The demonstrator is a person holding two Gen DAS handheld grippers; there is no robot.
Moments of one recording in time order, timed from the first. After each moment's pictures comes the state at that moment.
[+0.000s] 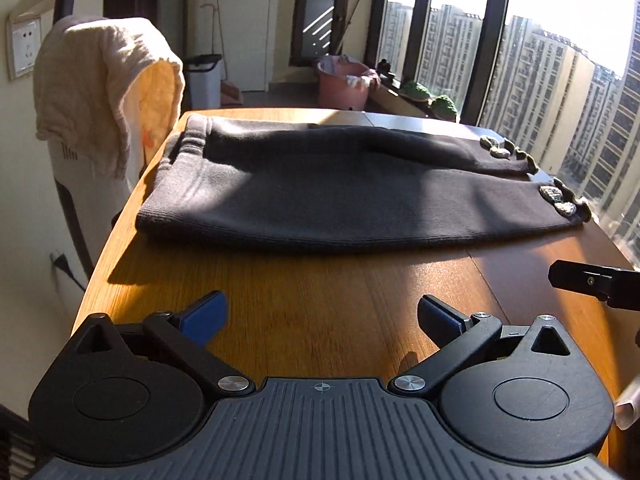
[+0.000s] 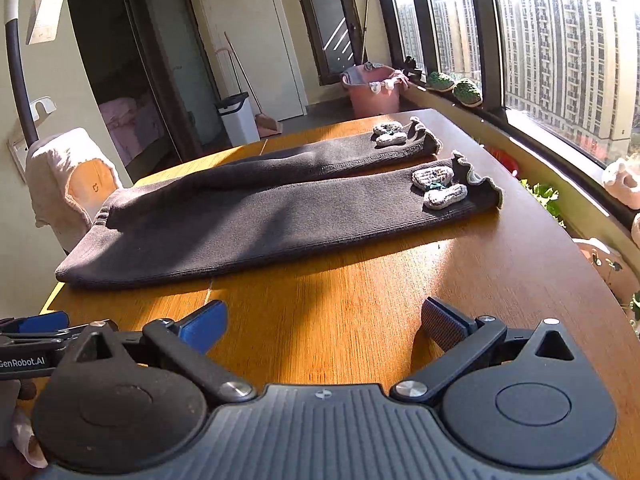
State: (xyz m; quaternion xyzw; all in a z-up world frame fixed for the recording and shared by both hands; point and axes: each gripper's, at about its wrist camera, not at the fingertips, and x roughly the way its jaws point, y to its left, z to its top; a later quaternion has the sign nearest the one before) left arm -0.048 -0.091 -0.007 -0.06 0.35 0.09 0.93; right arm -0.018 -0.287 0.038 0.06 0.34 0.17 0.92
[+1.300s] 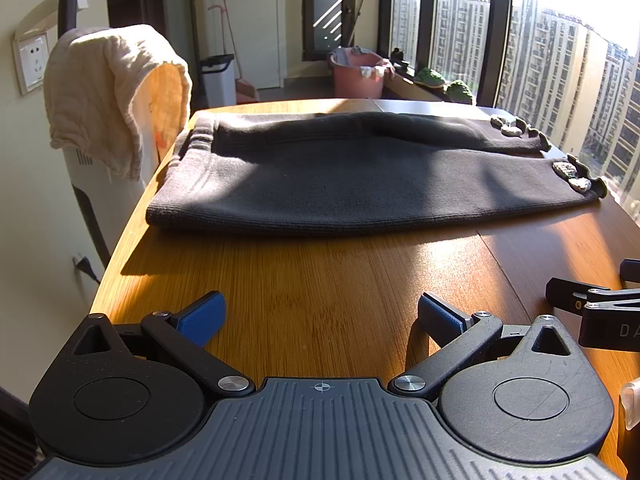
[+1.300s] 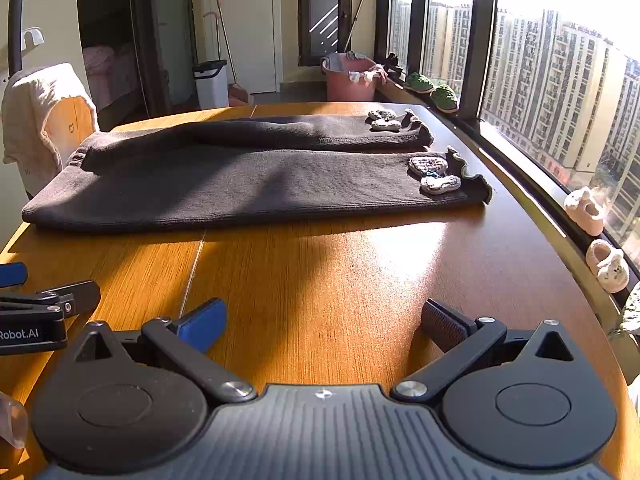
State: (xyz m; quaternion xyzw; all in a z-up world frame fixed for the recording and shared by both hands) left arm -0.047 -0.102 -0.009 -0.04 0.36 0.11 0.93; right arm -0.032 -0.246 0.032 -0.05 0.36 0.12 0.92
